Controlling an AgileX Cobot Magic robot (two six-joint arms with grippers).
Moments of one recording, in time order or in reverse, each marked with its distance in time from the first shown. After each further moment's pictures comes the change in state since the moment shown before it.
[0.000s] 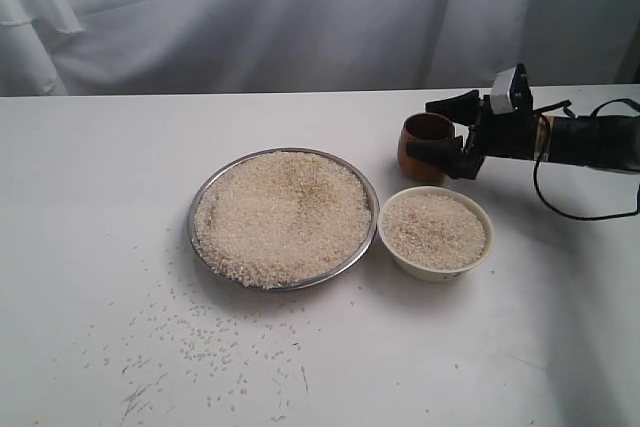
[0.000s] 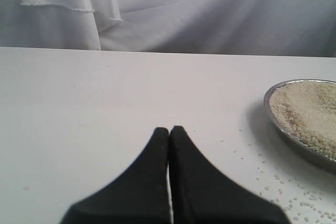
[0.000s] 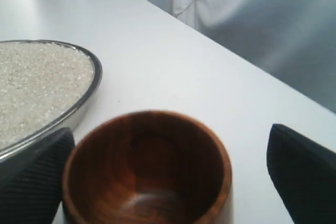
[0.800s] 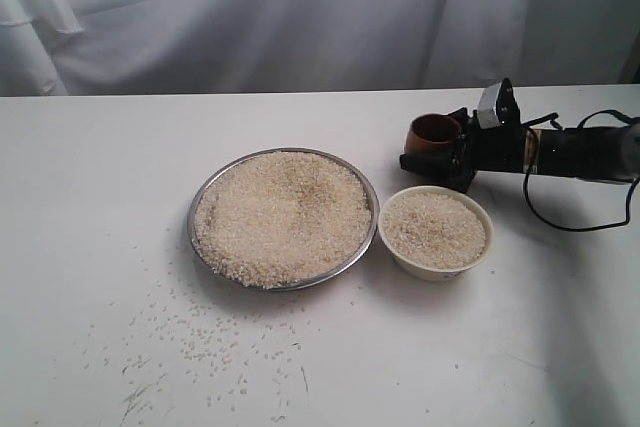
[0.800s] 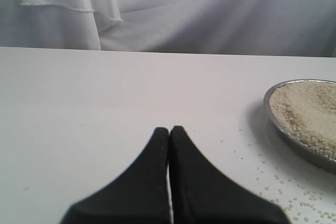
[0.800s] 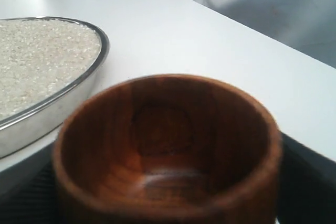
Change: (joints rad) left arm 0.000 0.000 0.000 0.000 0.000 0.000; right arm 0.018 0.040 0.000 -0.018 0.021 0.004
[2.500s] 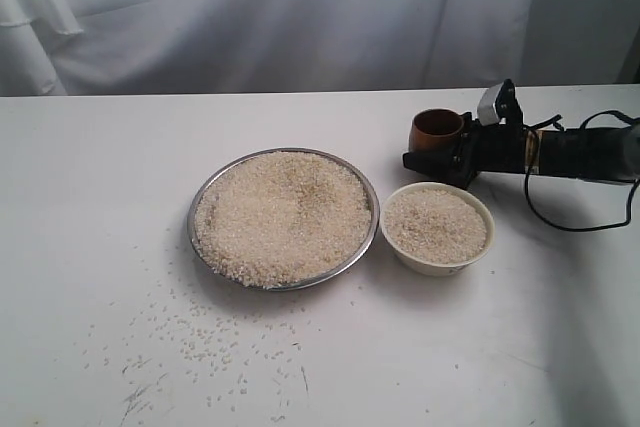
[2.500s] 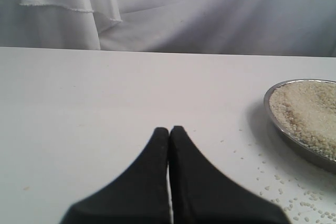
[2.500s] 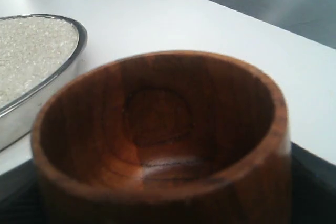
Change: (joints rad) left arm 0.000 0.000 0.000 0.000 0.000 0.000; right arm -0.005 0.000 0.000 0.003 0.050 0.069
